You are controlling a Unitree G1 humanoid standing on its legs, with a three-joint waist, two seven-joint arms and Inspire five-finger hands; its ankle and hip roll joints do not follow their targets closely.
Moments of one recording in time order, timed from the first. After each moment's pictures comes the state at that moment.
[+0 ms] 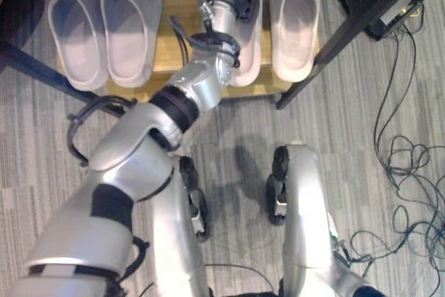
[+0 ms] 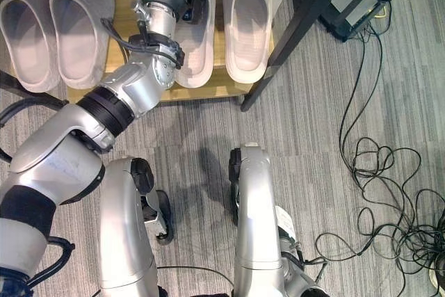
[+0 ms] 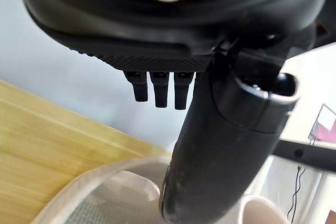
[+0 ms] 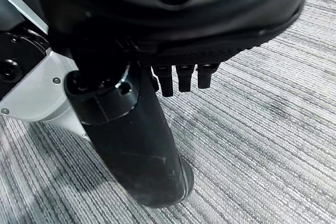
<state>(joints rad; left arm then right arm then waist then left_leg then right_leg) -1.55 0.36 -0.94 0.92 0.16 0.16 0.66 -0.13 -0.40 0.62 0.83 -0.10 -0.17 -0.54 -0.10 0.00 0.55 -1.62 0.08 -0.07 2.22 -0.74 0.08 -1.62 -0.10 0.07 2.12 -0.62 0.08</state>
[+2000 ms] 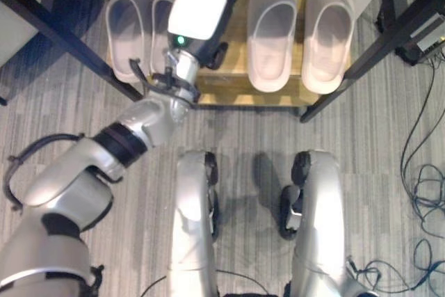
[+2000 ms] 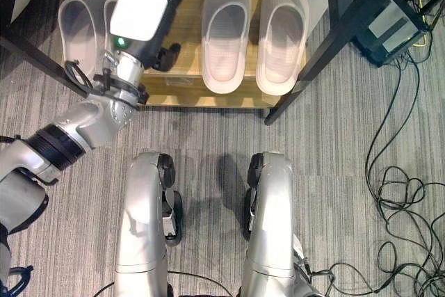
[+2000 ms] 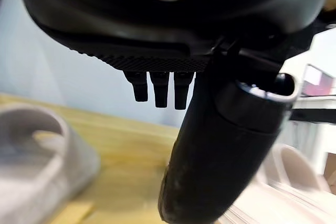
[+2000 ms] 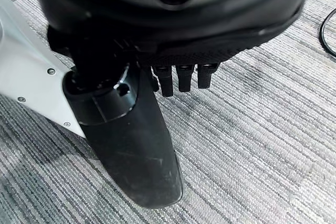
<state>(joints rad) -1.21 0.72 -0.98 0.41 0.31 0.11 0.58 -0.12 -0.36 0.60 0.99 0.04 -0.11 -0.42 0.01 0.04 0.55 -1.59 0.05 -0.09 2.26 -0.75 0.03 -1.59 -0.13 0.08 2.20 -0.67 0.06</state>
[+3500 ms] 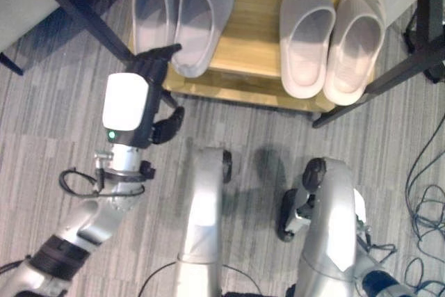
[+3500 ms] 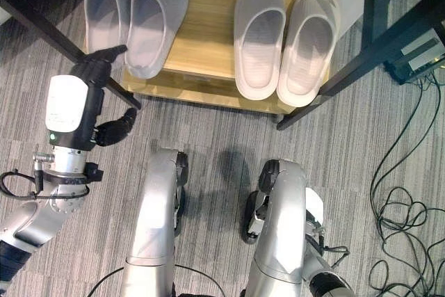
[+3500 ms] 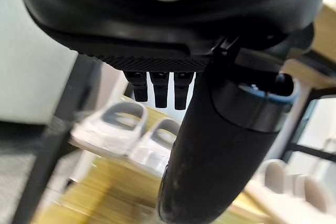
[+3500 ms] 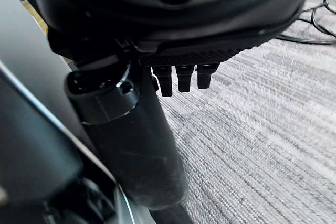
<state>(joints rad) -0.23 0.92 -0.32 -0.22 0.45 -0.13 0.67 -0.22 -0.42 0.34 0.86 -0.15 -0.13 -0.62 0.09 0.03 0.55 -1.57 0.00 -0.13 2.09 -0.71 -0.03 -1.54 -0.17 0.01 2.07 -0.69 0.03</state>
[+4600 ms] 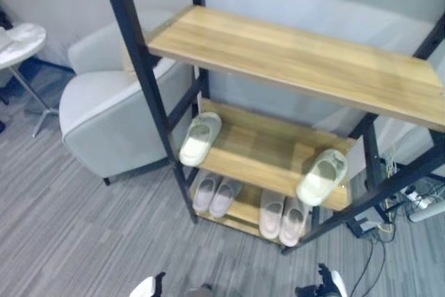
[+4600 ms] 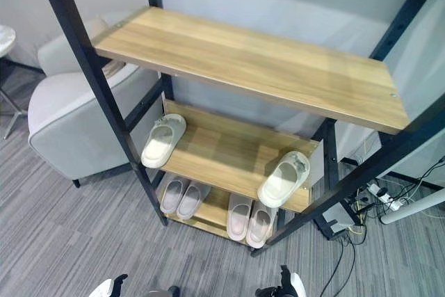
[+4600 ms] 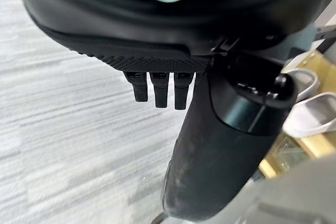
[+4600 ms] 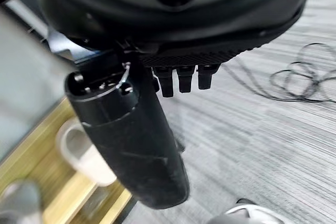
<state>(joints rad) 0.13 0.27 -0.35 1.12 0.41 -0.08 0.53 0.04 -0.16 0.35 1.15 -0.08 -0.17 -0.41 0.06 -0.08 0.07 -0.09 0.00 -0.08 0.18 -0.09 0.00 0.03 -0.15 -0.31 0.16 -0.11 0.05</state>
